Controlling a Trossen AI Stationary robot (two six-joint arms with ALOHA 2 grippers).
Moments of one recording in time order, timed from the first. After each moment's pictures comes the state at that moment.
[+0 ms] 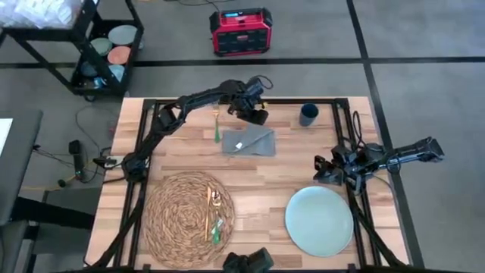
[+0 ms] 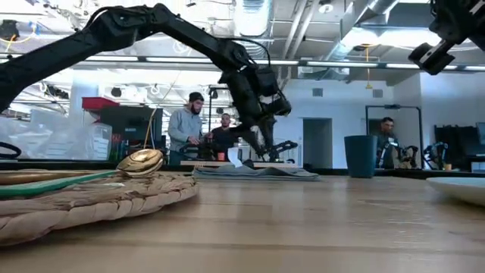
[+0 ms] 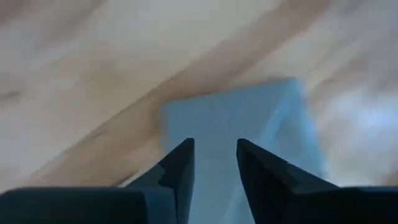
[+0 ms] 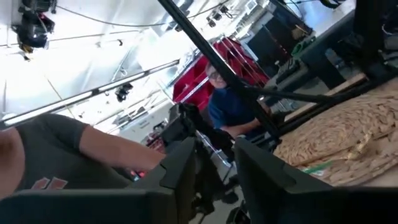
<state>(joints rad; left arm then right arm) 0.54 2.39 2.18 -1.07 0.22 -0.54 0.18 0.22 0.03 0.50 -0.24 0.80</state>
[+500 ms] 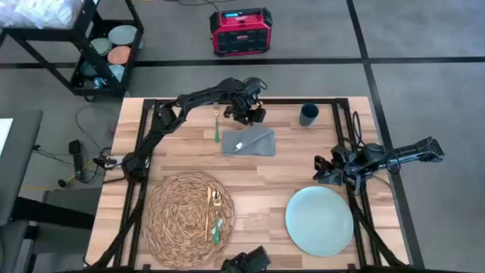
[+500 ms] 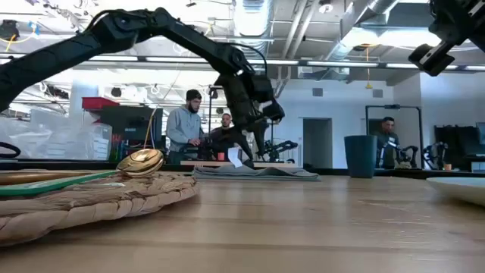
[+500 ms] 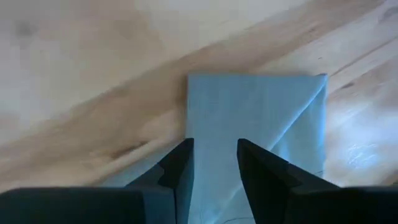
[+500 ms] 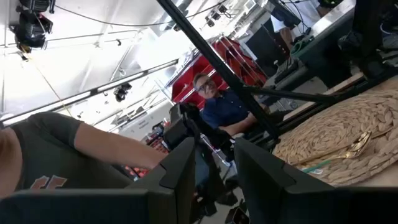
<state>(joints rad) 0.54 2.42 2.18 -1.11 0.33 -0.70 0.18 0.22 0.03 0.49 -0.23 0.80</state>
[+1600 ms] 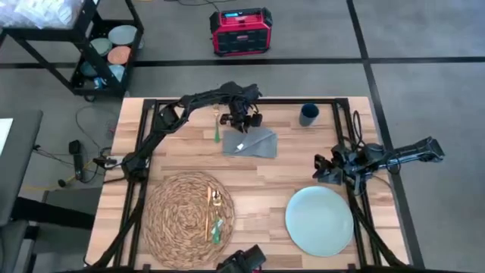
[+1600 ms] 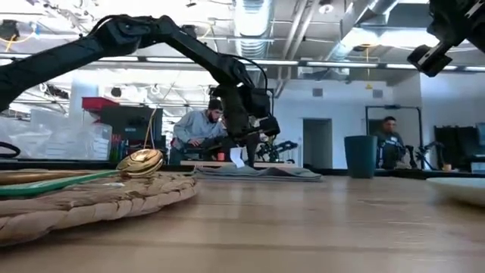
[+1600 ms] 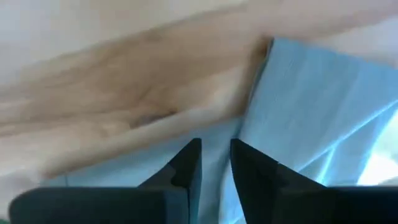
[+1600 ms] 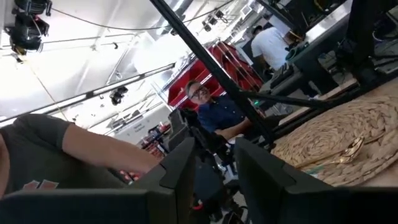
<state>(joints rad) 0.56 2.44 2.14 -1.17 0.36 -0.76 0.18 0.22 0.03 0.50 -0.21 0.78</state>
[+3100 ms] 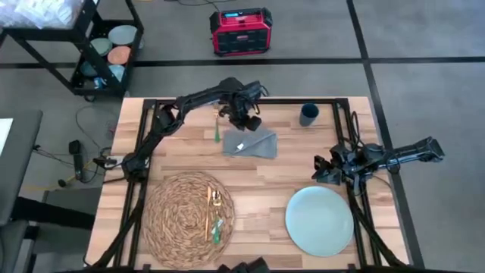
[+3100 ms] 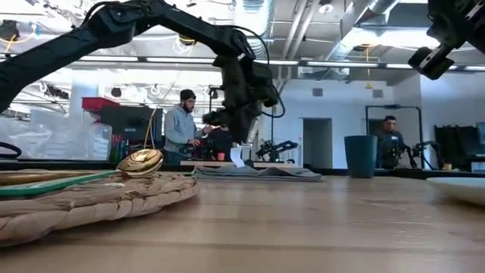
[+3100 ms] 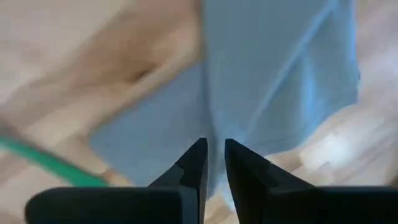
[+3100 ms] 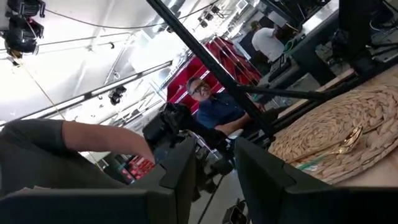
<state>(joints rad) 0.50 2.37 2.24 -1.37 0.27 -0.49 0.18 0.22 0.03 0.48 -0.21 0.82</state>
